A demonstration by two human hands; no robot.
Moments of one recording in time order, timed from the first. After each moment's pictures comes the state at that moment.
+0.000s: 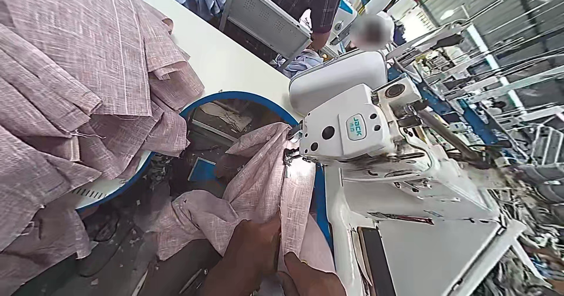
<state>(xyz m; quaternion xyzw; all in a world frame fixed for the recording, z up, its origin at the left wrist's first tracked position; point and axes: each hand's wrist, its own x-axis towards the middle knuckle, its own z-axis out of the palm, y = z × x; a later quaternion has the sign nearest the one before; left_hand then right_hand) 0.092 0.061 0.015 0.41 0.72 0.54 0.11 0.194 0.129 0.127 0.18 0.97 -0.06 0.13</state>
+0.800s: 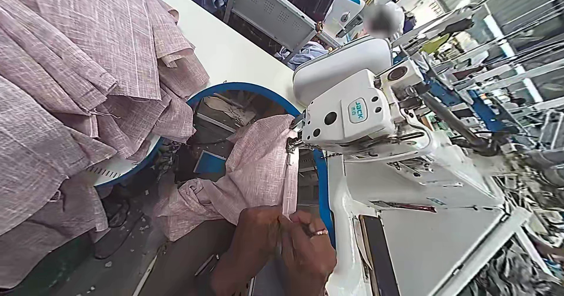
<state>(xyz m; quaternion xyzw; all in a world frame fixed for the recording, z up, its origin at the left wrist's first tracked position) 0.110 0.067 -0.003 0.36 0.70 0.62 0.03 0.190 0.145 0.040 0.16 0.92 -0.03 -0.35</state>
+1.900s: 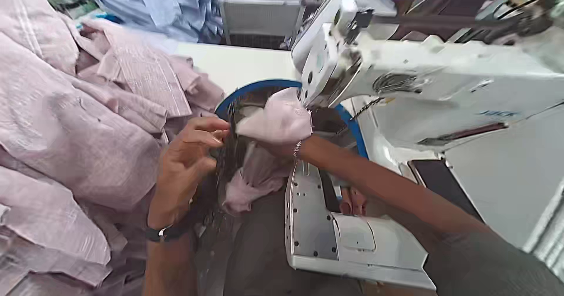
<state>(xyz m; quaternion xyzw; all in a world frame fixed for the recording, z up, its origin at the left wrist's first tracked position) -0.001 -0.061 0.098 0.52 0.68 0.51 0.07 0.071 0.159 0.103 -0.25 0.94 -0.21 -0.05</state>
